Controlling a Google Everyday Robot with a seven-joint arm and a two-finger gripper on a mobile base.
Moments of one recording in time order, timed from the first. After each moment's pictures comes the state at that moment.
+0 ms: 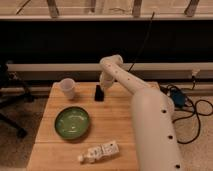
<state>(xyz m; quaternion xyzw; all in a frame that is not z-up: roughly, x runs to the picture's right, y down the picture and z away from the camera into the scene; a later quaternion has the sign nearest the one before) 0.006 0.011 0.988 -0.23 -0.21 -0.39 0.87</state>
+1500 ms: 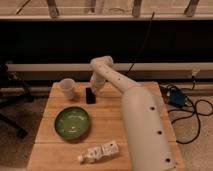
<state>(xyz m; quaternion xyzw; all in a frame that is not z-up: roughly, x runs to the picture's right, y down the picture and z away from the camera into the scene) -0.063 0.028 0.985 -0.22 -0.26 -0.46 0.82</state>
